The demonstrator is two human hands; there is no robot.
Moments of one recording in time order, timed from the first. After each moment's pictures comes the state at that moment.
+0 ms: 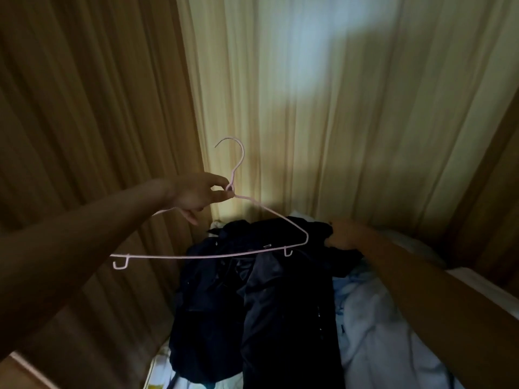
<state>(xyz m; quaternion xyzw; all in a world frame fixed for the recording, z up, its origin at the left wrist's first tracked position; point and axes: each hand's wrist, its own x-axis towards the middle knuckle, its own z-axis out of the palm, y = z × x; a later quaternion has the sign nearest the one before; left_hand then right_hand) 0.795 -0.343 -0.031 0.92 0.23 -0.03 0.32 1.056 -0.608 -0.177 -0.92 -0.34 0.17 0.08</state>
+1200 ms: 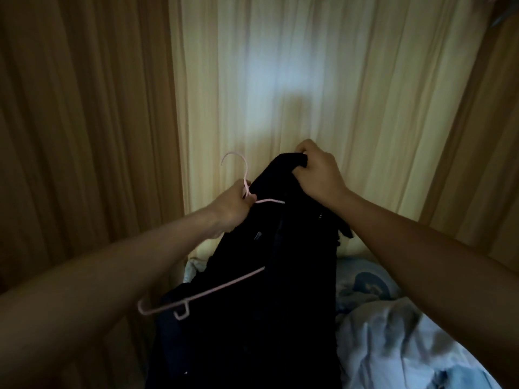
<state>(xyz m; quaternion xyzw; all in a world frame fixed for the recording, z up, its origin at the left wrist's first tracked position) 0.839 -0.377 -0.020 0.87 0.10 0.19 0.45 0.972 -0.546 0.024 -0.78 -0.41 -0.26 0.40</state>
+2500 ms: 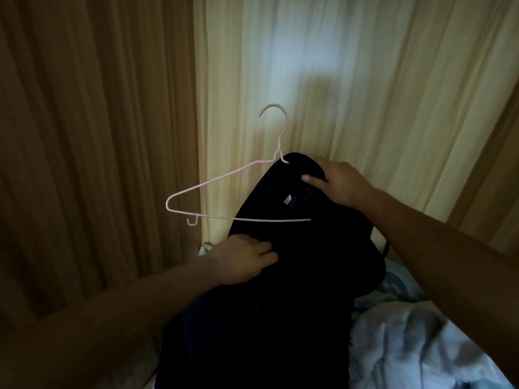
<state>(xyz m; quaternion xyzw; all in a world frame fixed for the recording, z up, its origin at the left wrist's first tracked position) 0.822 -0.349 -0.135 0.92 -0.24 0.23 -0.20 1.015 -0.547 -0.003 -0.85 -0.46 -0.19 0.17</state>
